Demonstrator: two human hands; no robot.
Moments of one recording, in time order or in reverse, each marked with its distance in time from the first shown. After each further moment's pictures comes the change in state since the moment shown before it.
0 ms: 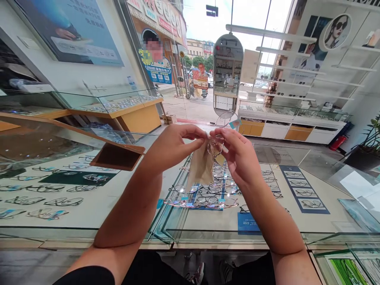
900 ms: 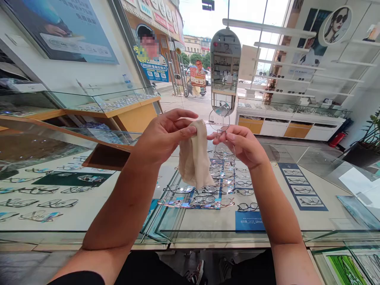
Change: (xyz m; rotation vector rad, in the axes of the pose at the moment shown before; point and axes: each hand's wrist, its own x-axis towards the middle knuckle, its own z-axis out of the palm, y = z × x) left_hand 0.011 -0.013 0.006 -0.637 0.070 -0.023; right_hand 0.035 -0.006 -0.050 -0.114 -0.478 -0.171
